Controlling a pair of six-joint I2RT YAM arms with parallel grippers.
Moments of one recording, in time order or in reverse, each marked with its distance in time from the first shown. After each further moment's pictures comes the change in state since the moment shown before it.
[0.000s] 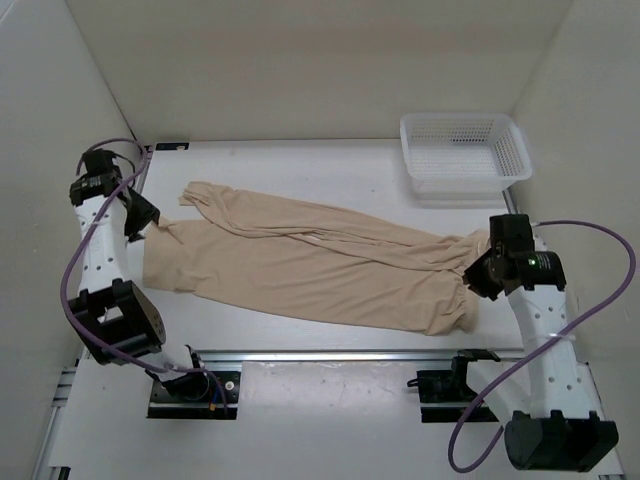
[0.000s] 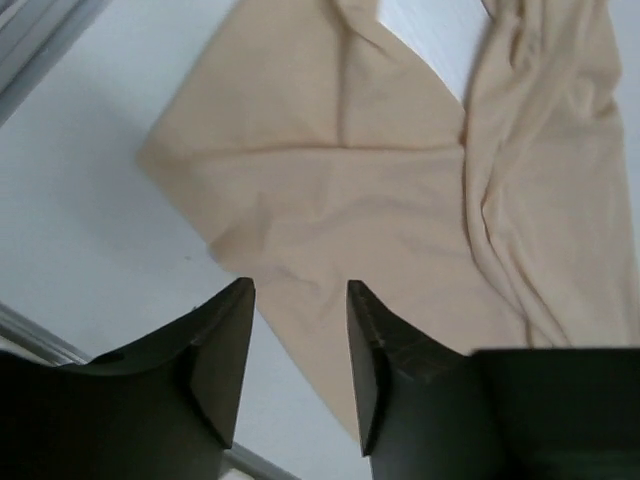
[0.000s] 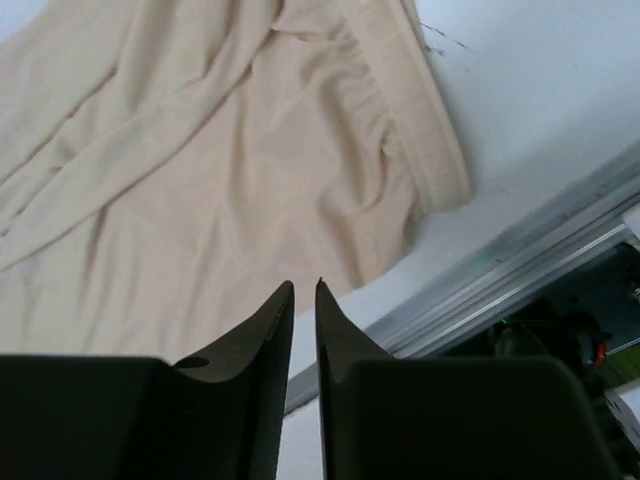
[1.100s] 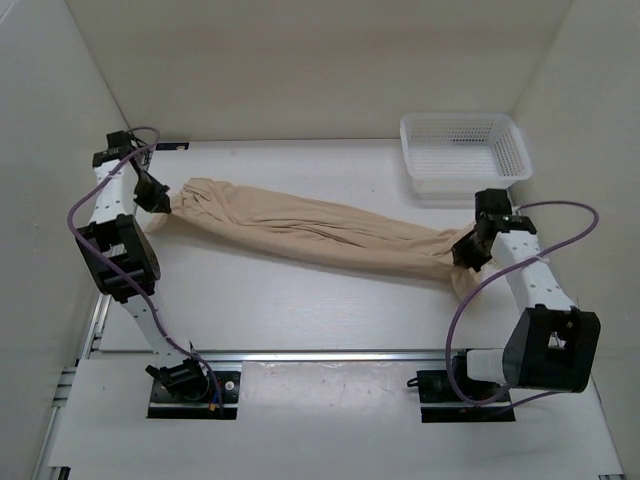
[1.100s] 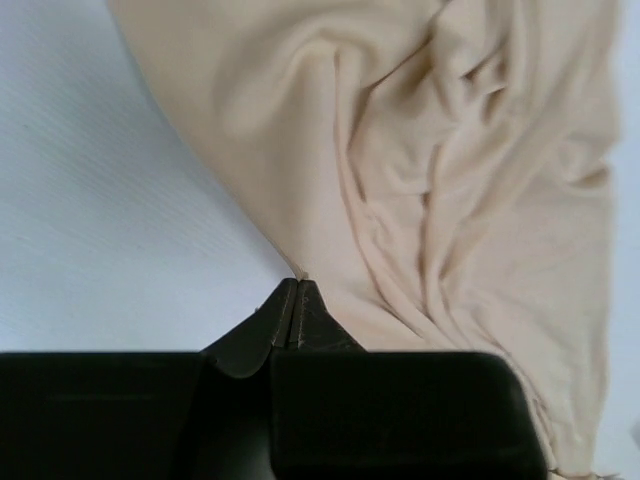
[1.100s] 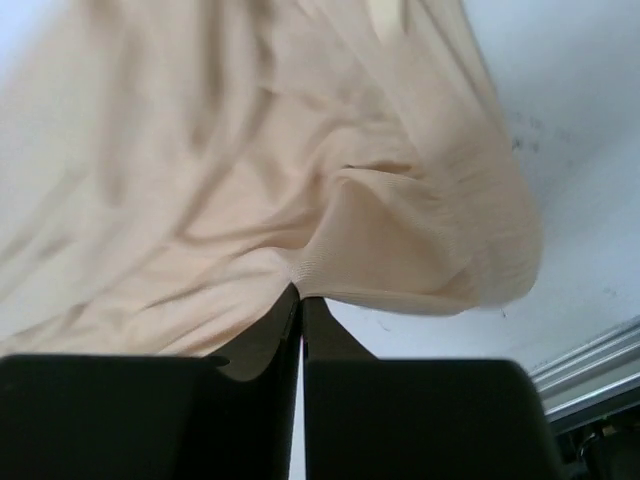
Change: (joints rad) left arm -0.068 0.530 0.319 0.042 0.116 -0.030; right arm -0.054 0.448 -0.064 0.356 -0.052 0.066
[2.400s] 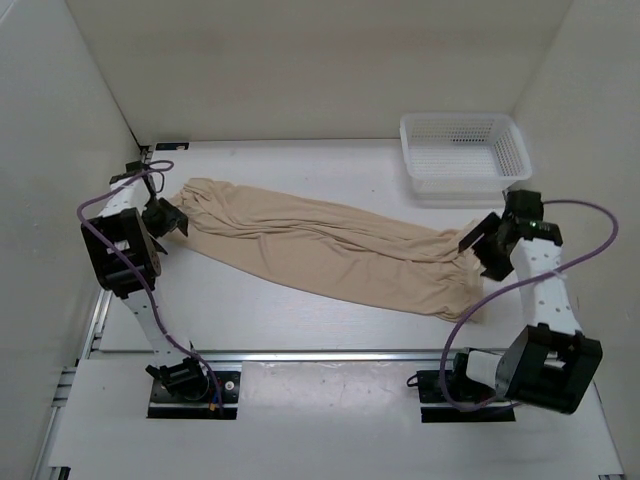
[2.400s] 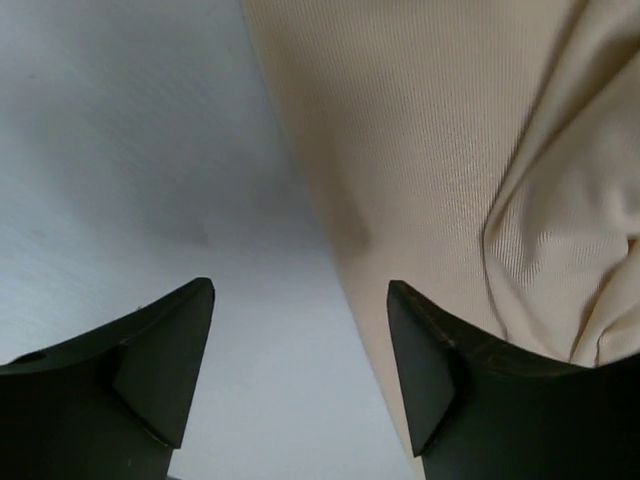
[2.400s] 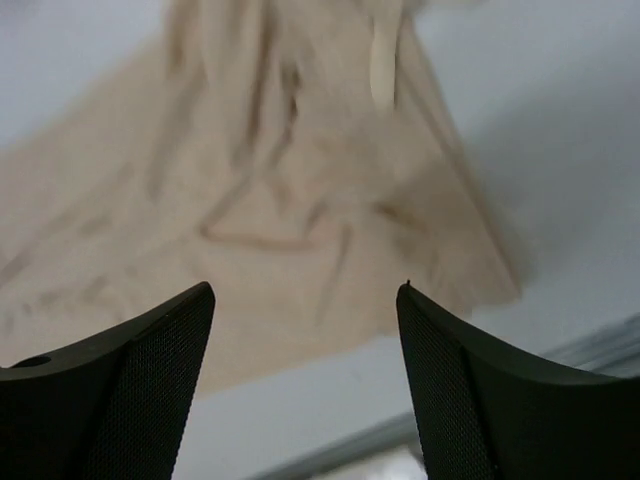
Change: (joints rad) left arm -0.010 0.012 -0.202 0.044 -0.082 0.029; right arm -0.187 -0.063 0.155 -0.020 -0.095 -0.270
